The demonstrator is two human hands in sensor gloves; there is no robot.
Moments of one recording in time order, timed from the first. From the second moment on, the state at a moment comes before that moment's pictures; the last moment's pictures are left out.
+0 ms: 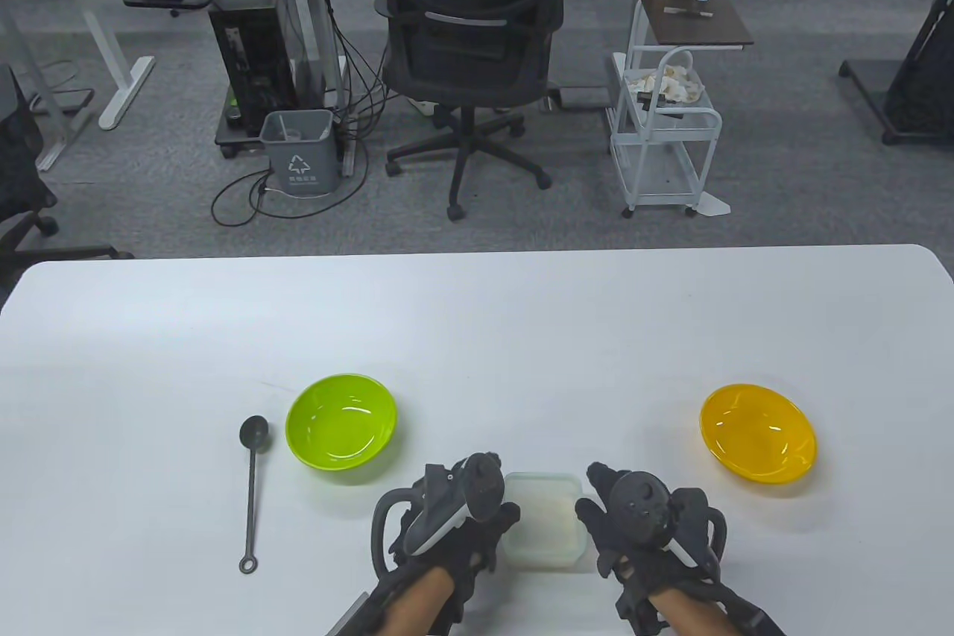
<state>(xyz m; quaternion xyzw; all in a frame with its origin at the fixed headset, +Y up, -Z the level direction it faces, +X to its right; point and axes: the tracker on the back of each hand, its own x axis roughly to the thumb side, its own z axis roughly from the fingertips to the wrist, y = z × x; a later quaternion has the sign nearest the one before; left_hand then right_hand) -0.067 -0.725 -0.333 -0.08 -0.06 0.03 0.99 0.166 -0.726 -0.316 0.06 -0.05 0.99 0.14</state>
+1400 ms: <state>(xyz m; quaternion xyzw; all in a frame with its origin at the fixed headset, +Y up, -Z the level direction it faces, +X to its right) -0.029 -0.743 -0.340 -0.22 -0.21 0.06 0.95 0.234 -0.729 -0.306 0.06 -0.10 0.99 -0.01</state>
